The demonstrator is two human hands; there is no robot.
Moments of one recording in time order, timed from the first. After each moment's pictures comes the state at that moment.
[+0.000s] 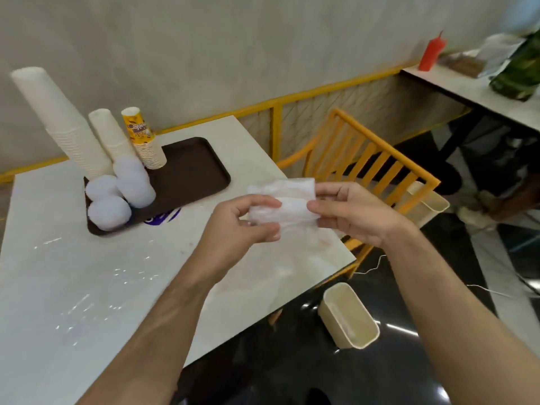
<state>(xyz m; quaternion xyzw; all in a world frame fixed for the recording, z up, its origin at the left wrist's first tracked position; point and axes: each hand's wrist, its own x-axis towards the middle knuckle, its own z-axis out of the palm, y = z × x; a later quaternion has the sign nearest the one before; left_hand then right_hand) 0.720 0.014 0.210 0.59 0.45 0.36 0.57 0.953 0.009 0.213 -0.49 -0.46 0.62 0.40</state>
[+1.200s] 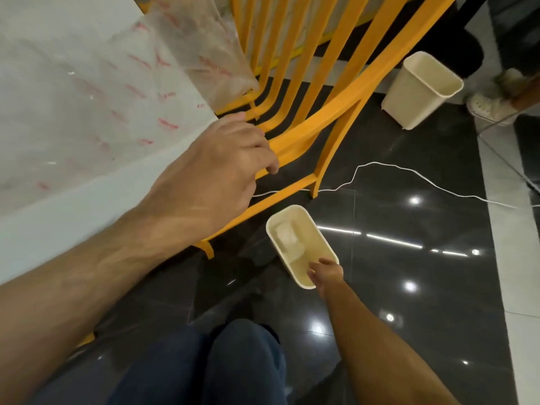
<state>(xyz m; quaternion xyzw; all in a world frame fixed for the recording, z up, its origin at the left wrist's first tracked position) 0.975 0.058 -0.092 0.95 0.26 0.15 0.09 1.161 -0.099 -0.400 -0.76 0.14 0.50 0.40</state>
